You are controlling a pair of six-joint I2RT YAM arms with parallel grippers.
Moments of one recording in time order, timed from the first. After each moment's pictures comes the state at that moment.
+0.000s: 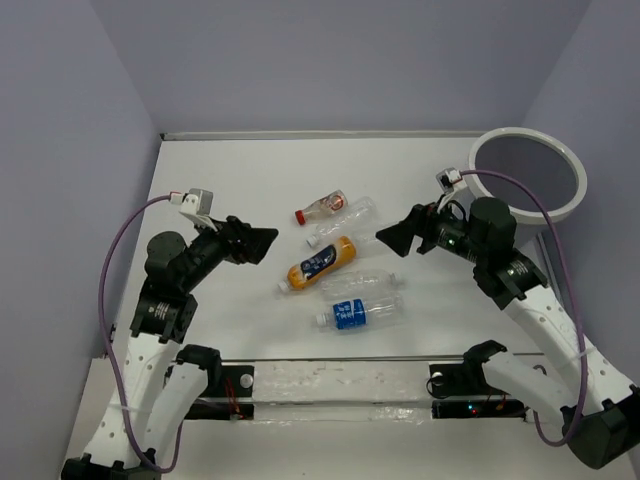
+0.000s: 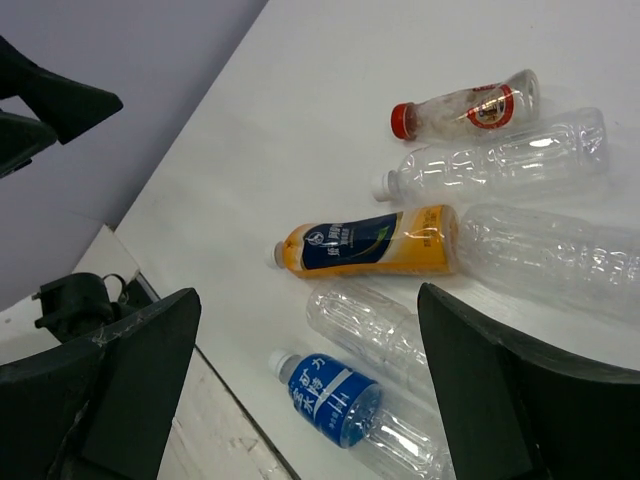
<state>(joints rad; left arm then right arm) -0.22 0.59 0.68 -0.17 0.42 -0.50 0.42 0.90 0.87 -0.20 -0.45 0.45</state>
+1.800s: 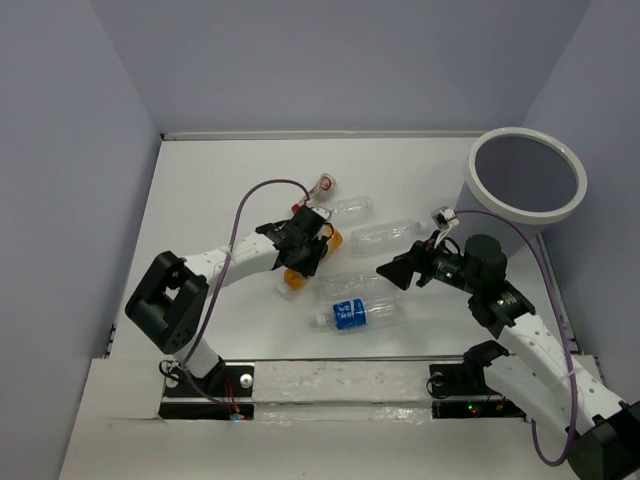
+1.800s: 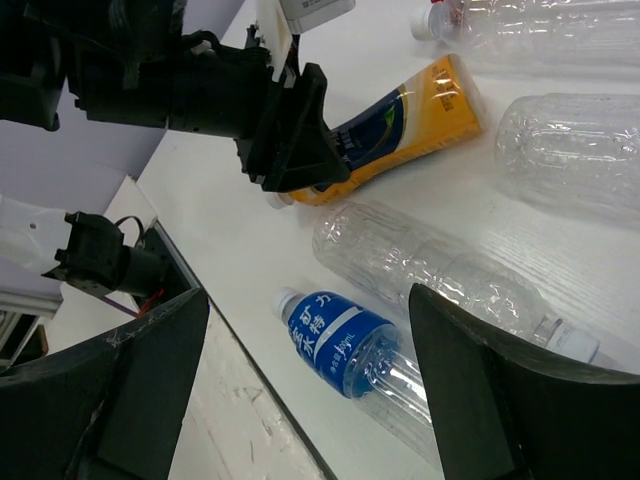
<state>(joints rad) -0.73 1.59 1.00 -0.46 -0.15 -0.27 0.42 0.70 0.49 -0.01 -0.55 0.52</state>
